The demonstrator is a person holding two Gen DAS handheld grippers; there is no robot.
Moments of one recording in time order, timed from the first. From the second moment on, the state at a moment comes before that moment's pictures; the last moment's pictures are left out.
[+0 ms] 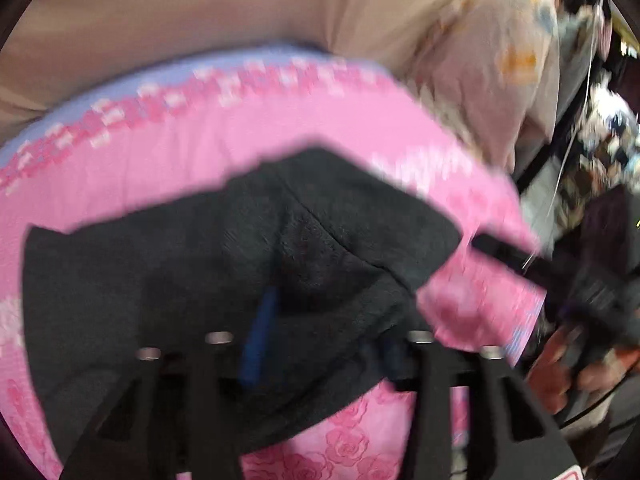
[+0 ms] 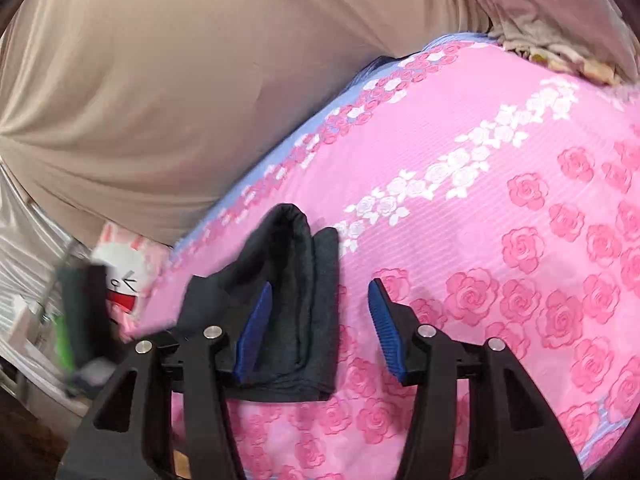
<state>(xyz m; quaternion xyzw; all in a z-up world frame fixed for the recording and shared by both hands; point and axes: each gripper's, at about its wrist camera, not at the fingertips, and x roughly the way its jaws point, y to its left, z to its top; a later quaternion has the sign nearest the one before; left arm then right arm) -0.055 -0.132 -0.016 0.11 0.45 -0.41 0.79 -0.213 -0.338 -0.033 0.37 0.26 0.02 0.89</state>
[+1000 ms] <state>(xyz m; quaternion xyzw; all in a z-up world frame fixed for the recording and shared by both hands) -0.029 -0.011 -0.012 0.03 0.45 -0.21 0.87 -0.173 -0.261 -0.030 0.24 0.32 -0.06 0.91</state>
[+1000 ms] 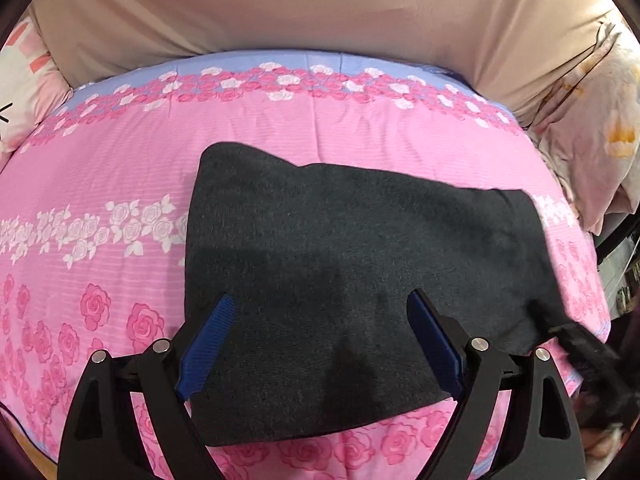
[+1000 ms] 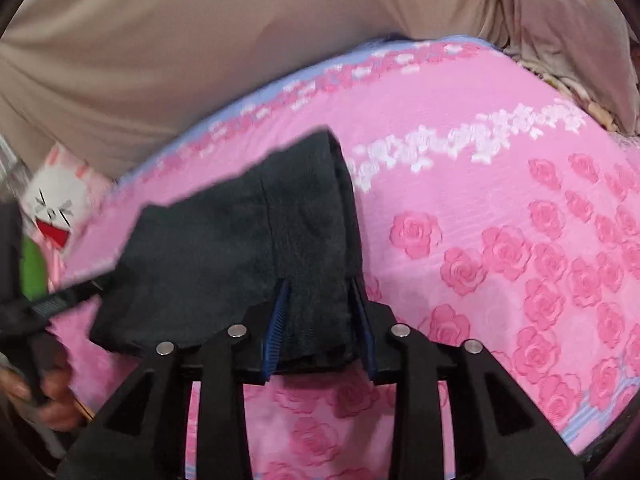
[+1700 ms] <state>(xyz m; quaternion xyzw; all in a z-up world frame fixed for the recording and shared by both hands) -0.023 0.062 -0.011 -0.06 0.43 -0.22 0.88 -0.149 -0.281 -0.012 0.25 0.31 -0.05 0.91</state>
